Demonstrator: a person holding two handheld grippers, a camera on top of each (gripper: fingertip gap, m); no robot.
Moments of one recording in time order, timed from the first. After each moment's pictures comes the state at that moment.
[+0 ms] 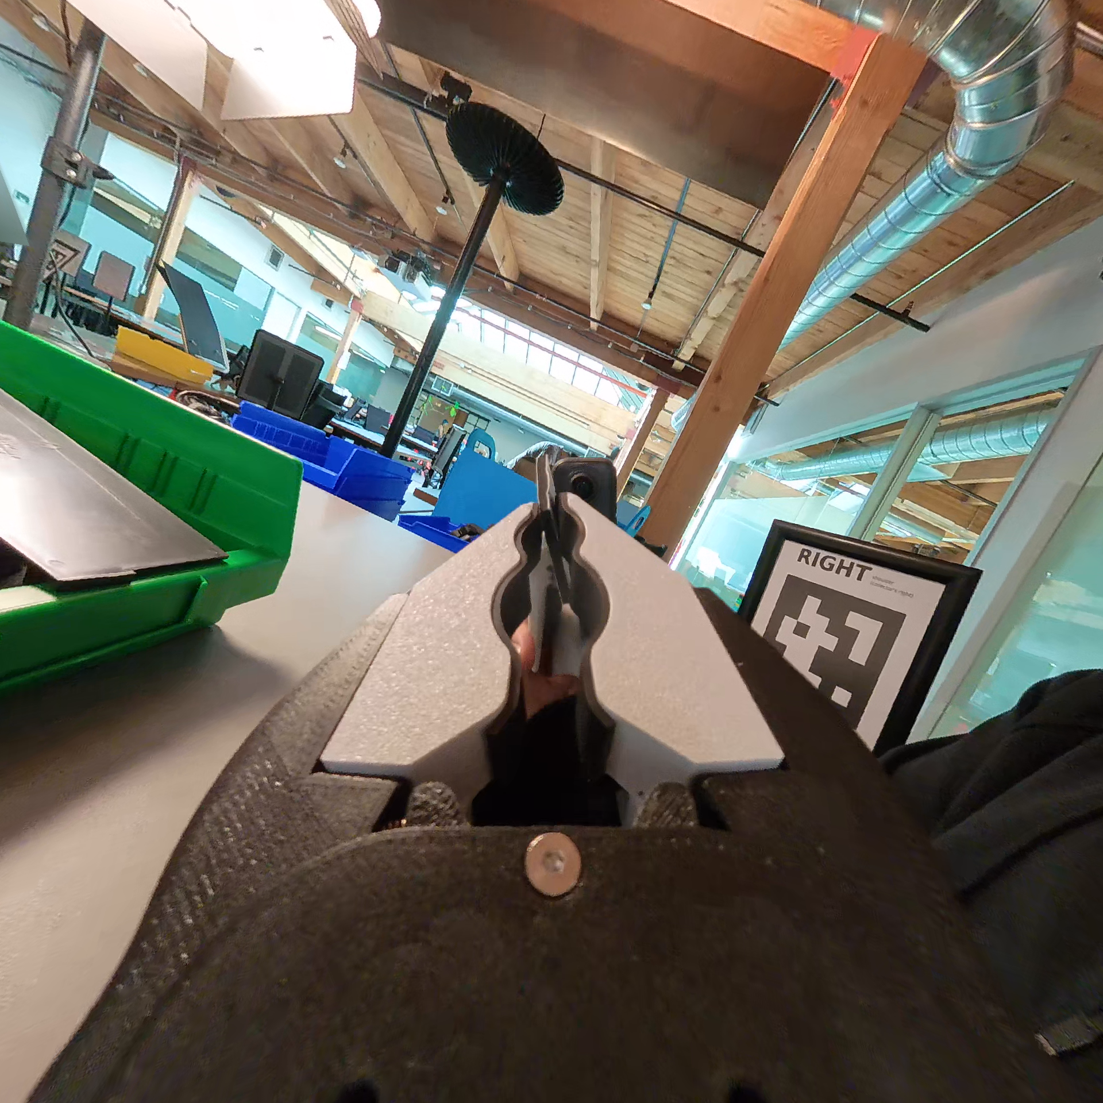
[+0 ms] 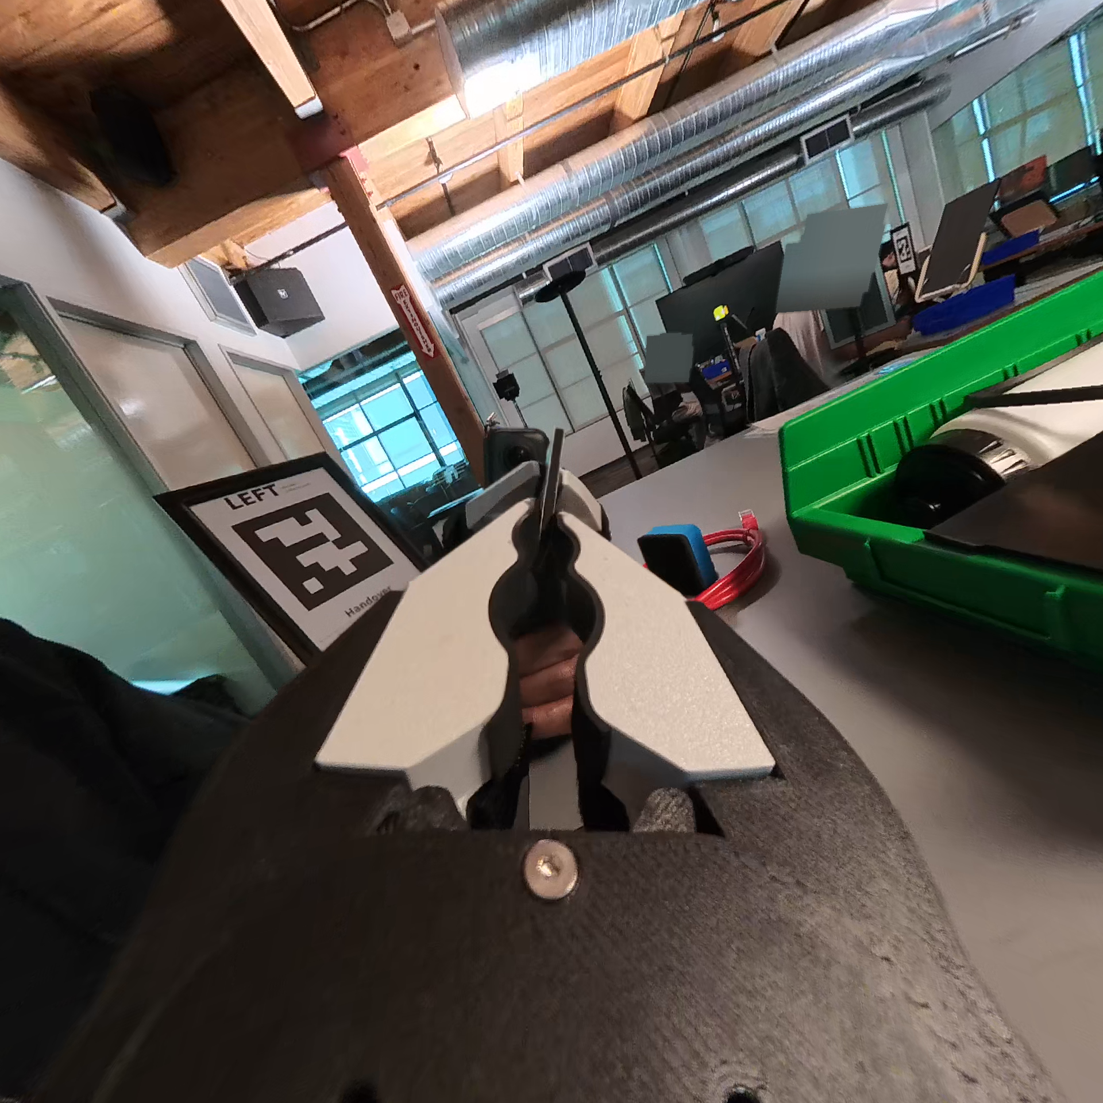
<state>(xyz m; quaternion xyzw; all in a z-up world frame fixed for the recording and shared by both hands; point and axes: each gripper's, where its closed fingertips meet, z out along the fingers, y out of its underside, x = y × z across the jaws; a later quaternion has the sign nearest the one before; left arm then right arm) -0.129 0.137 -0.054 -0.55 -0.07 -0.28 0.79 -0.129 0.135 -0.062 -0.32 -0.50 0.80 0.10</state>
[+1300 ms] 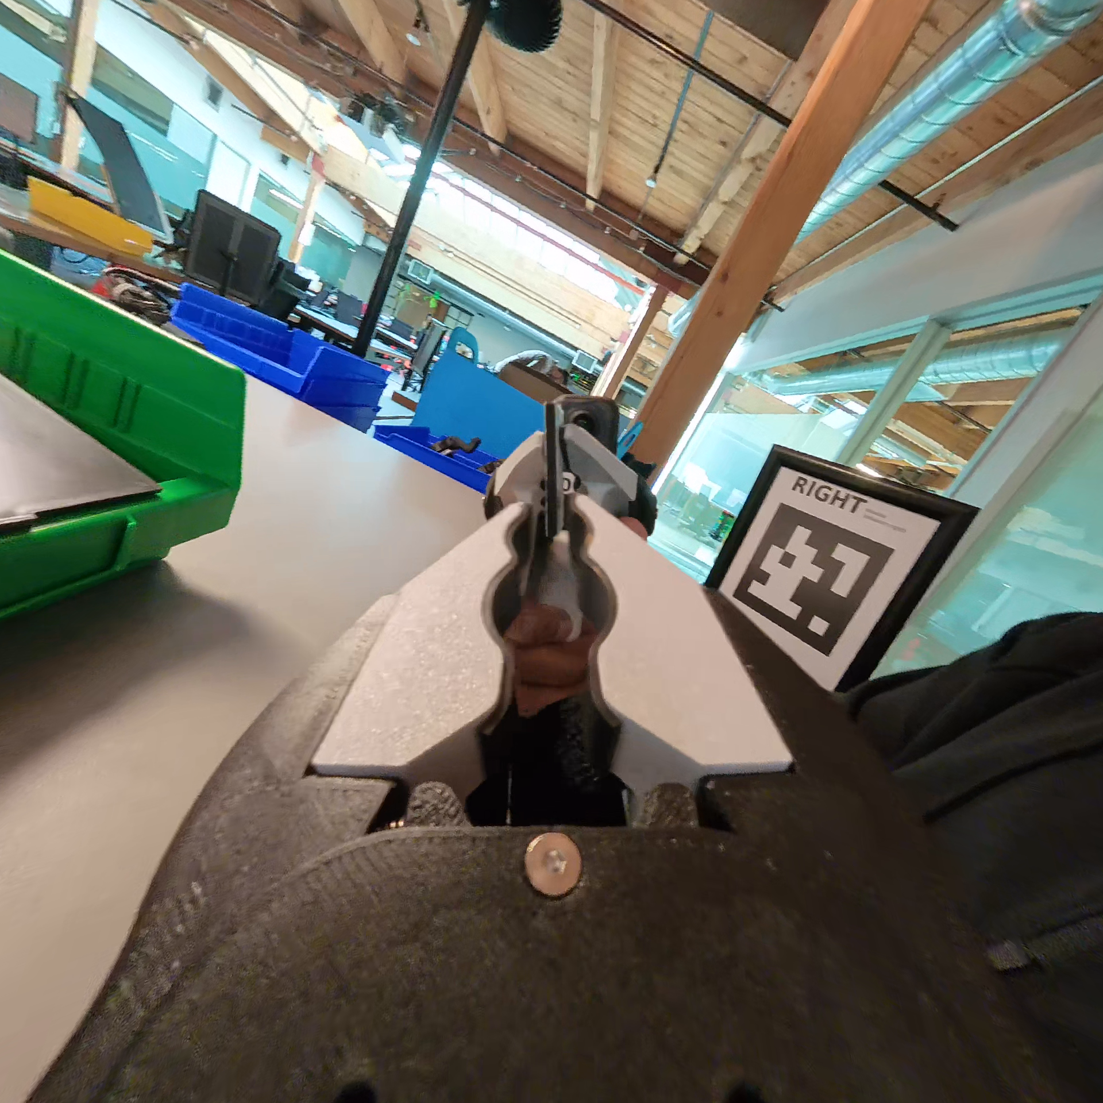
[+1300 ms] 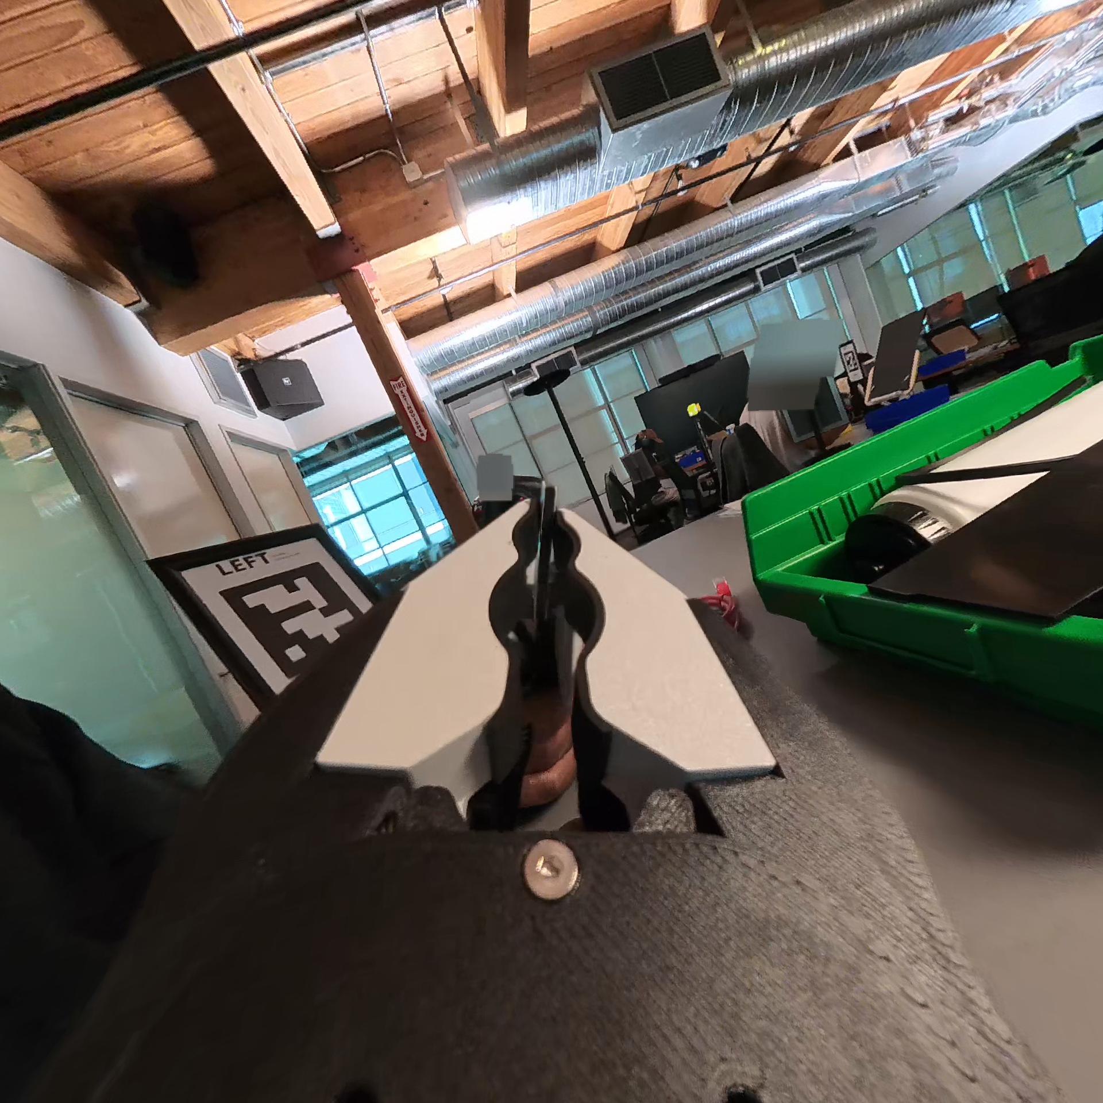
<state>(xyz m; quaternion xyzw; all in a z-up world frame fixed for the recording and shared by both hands) -0.110 0.155 -0.070 -0.61 -0.05 -0.31 0.72 -0.125 0.159 -0.047 -0.32 -0.44 0.83 0.14</state>
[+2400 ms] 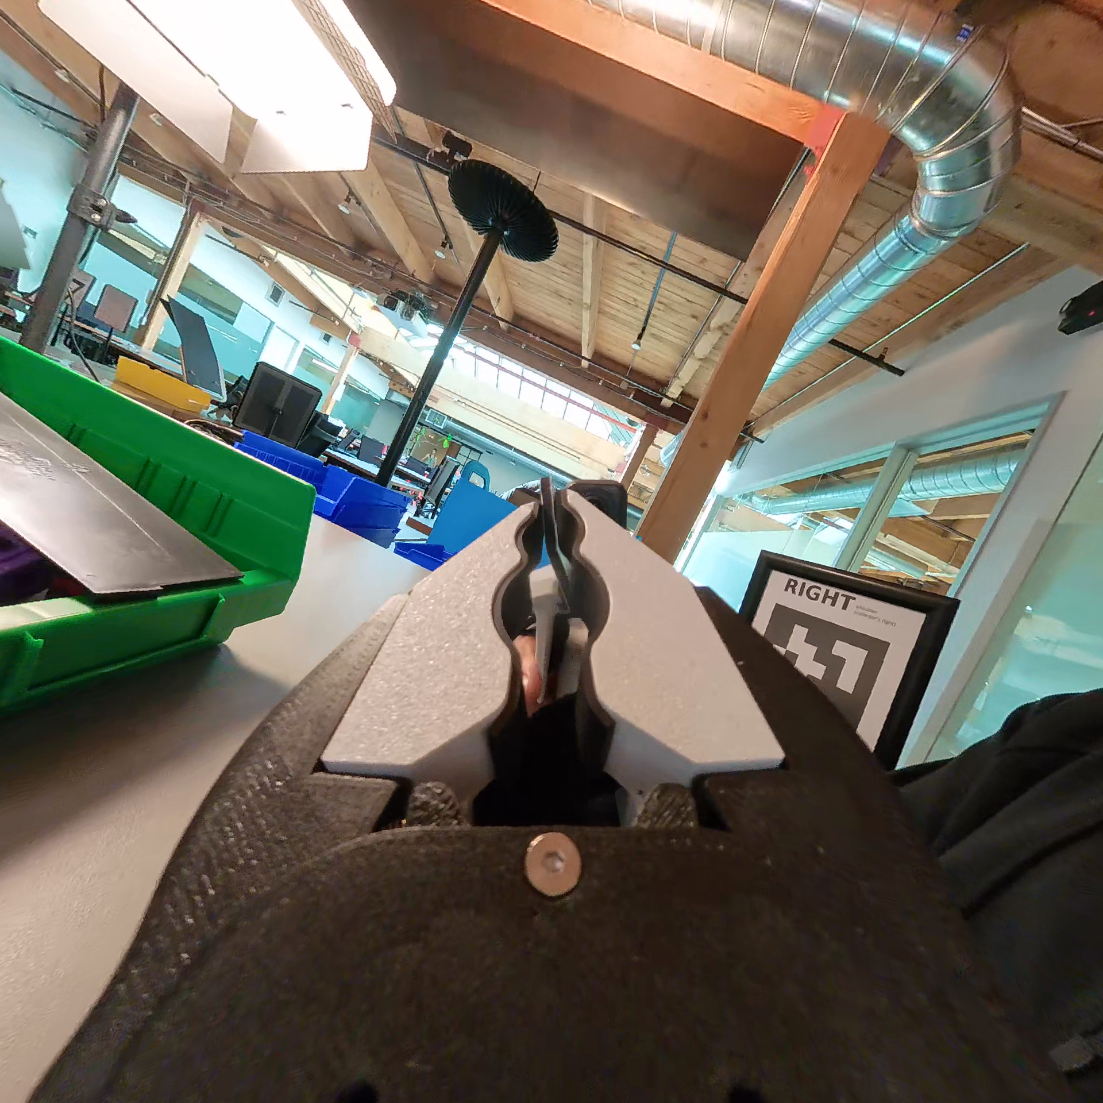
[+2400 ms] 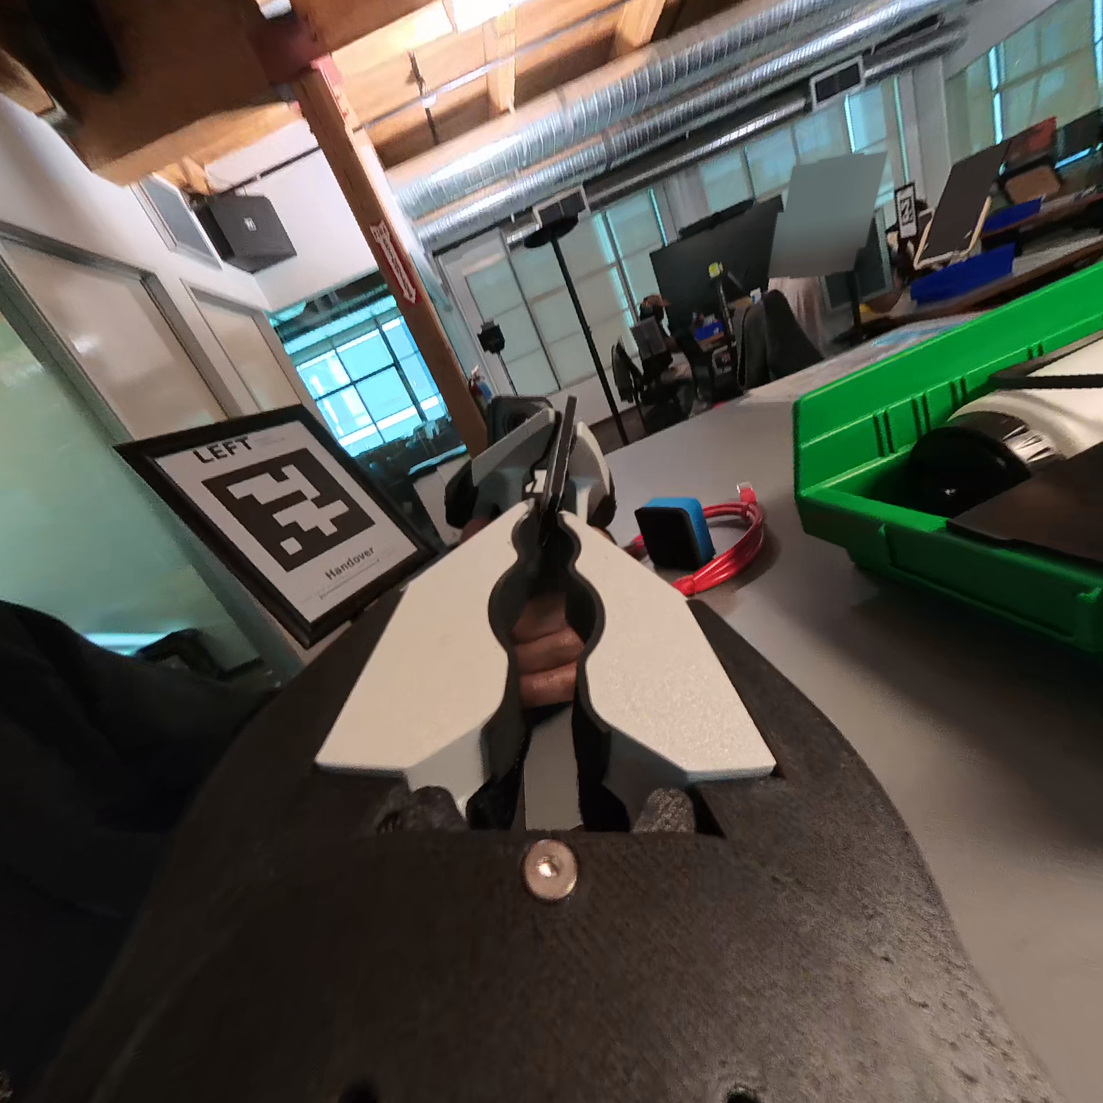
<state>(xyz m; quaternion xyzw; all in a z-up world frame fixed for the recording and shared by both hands) -0.140 0.127 -0.047 -0.52 -0.08 -0.29 0.80 -0.129 0.121 -0.069 -0.32 -0.54 0.77 0.10</state>
